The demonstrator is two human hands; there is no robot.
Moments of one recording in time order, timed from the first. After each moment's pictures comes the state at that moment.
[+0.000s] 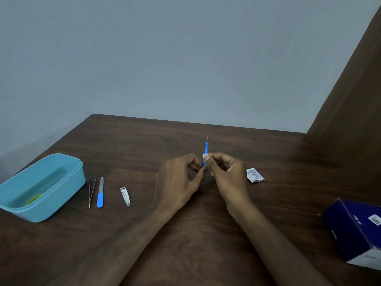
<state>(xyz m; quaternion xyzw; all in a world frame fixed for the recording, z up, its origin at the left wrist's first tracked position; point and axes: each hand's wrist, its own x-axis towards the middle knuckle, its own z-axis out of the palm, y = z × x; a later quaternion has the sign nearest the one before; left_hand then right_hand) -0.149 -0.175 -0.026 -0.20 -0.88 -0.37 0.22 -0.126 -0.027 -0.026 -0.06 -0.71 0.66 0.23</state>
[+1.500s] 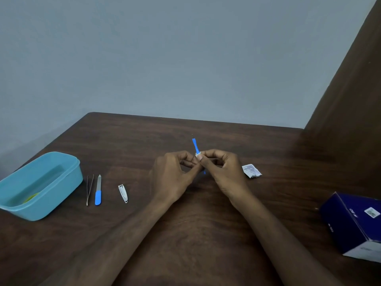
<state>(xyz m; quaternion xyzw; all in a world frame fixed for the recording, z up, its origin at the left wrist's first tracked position) -0.154 -0.178 -0.025 -0.14 -0.87 -0.43 0.18 -0.128 -0.015 -0.023 0.02 -0.77 0.61 0.17</state>
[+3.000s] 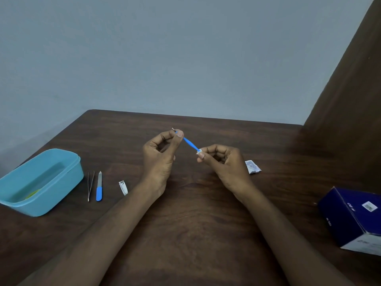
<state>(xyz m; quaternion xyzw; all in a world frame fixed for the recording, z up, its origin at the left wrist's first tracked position) -0.167 -0.182 -0.009 -0.05 -0.58 -0.81 0.10 -0.129 -0.004 -0.022 0.06 -0.77 0.62 0.15</state>
